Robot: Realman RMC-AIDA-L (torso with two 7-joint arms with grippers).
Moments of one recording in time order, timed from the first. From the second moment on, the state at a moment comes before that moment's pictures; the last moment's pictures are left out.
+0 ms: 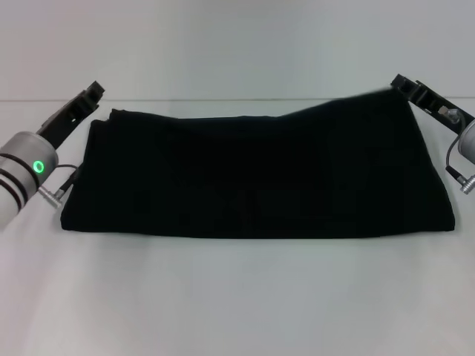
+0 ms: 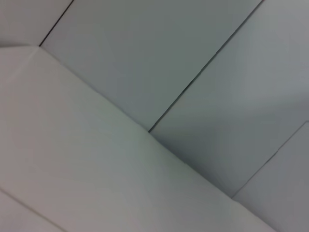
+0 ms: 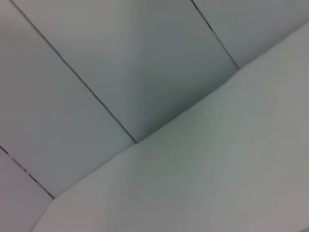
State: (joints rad) left arm -0.72 -2.16 0.18 0.31 1.52 0.78 -1.34; right arm 0.78 2.10 -0.35 -0.25 -1.55 -0.74 1.45
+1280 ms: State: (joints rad) left arm -0.36 -1.93 0.62 0.59 1.94 1.35 -2.46; right arm 0.55 2.10 -0.89 -0.46 -1.83 -1.31 1.08
